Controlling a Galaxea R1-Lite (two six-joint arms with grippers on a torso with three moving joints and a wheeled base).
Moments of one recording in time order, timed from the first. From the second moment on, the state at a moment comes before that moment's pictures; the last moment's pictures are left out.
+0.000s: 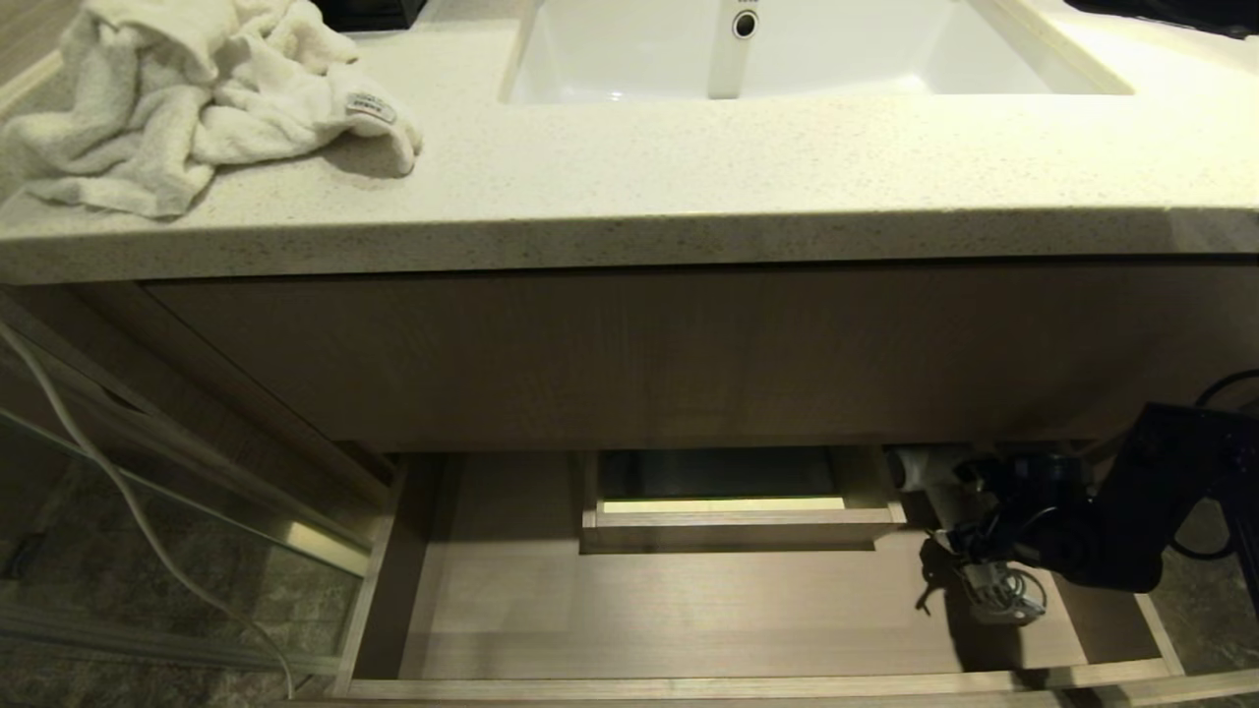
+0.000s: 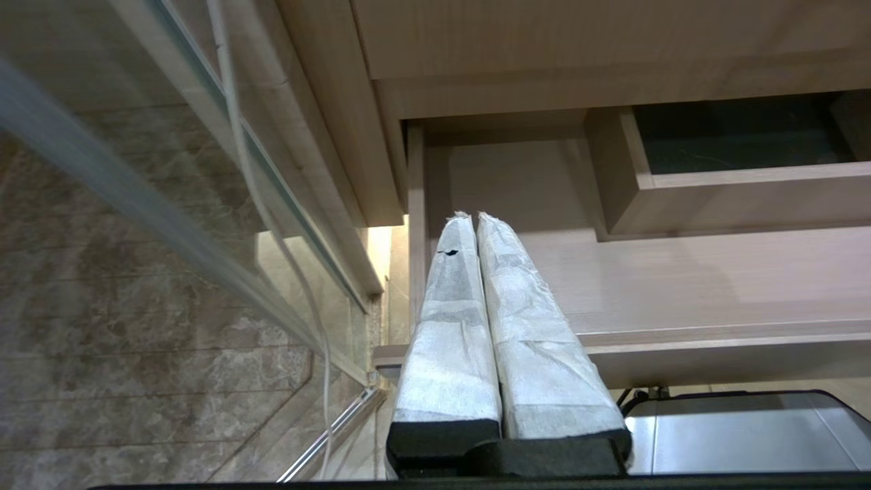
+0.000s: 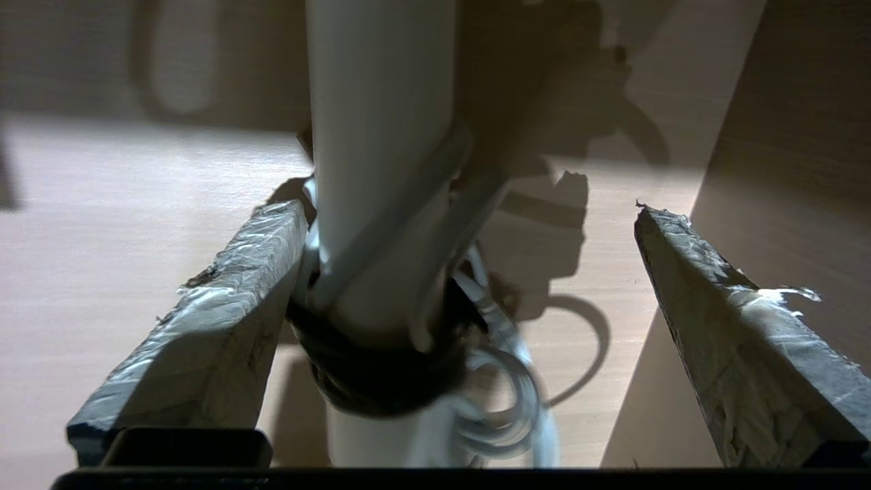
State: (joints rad) left arm 0.00 0.00 0.00 0.01 0.00 0.03; right arm -0.24 2.62 -1.04 -0.84 -0.05 -0.38
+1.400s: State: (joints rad) left arm 0.00 0.00 0.00 0.01 0.00 0.03; right arm -0.23 2.68 -1.10 -0.77 -0.04 -0.41
